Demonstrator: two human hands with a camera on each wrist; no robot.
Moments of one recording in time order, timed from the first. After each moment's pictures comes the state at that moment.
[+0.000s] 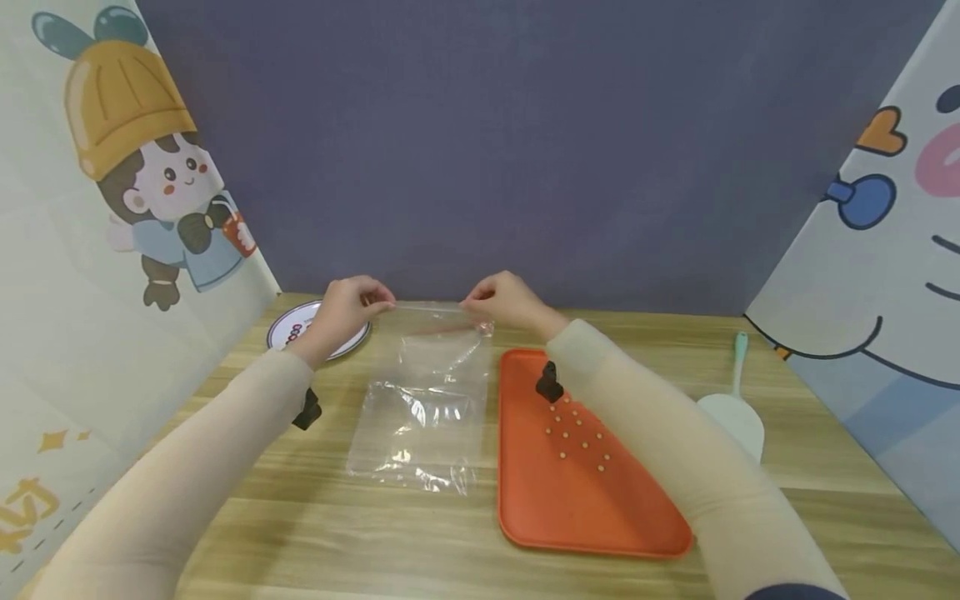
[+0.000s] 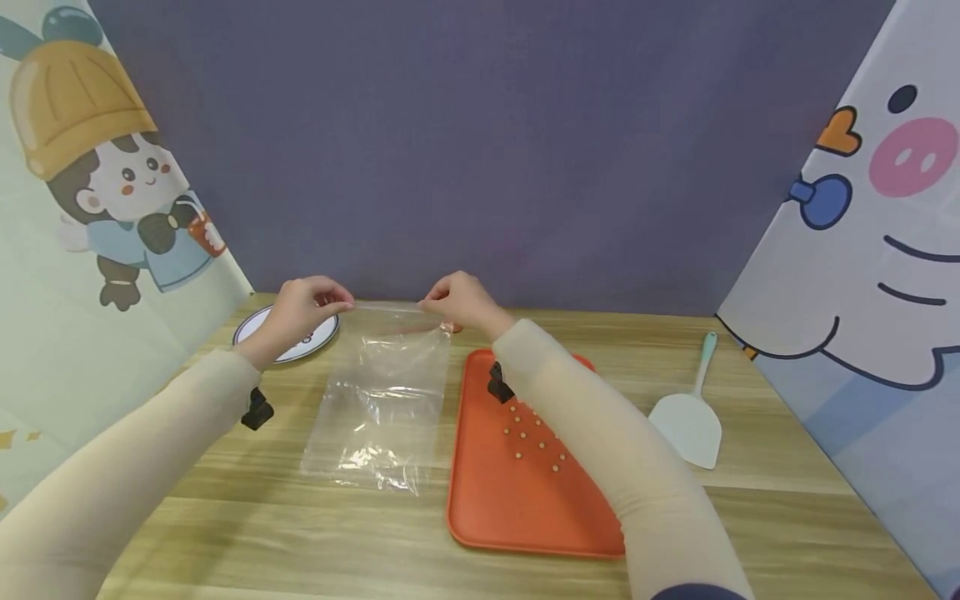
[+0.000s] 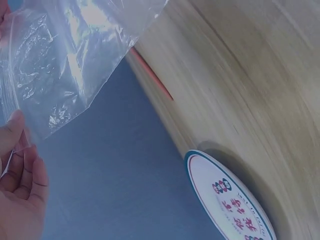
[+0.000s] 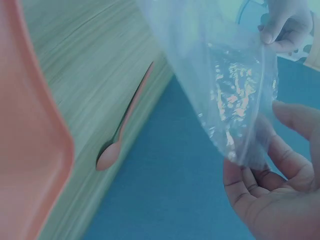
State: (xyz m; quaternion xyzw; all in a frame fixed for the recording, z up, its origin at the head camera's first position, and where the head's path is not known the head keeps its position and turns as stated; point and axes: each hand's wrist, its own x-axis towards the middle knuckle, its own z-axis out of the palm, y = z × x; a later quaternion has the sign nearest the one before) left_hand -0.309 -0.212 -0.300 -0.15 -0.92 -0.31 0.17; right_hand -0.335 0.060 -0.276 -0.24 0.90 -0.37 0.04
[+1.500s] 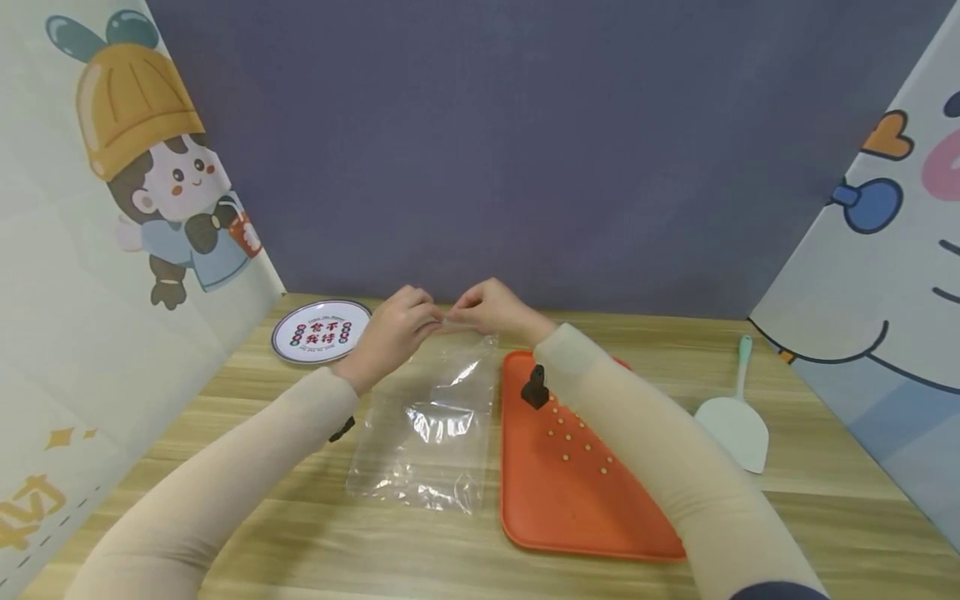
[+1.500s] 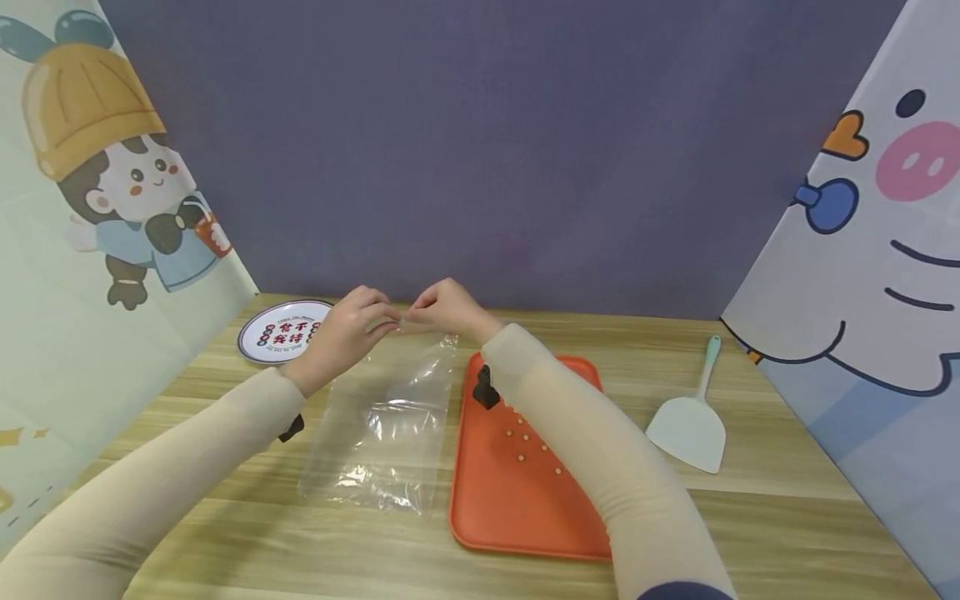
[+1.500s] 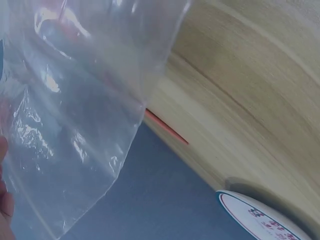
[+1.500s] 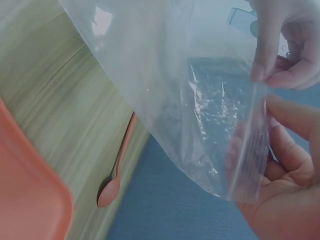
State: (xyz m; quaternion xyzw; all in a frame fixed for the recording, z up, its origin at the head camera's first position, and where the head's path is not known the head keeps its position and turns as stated) left_hand -0.296 -0.155 -0.321 -0.38 -0.83 -0.17 0.38; right_hand -0.337 0.040 -0.286 -0.24 0.88 -0.39 0.08
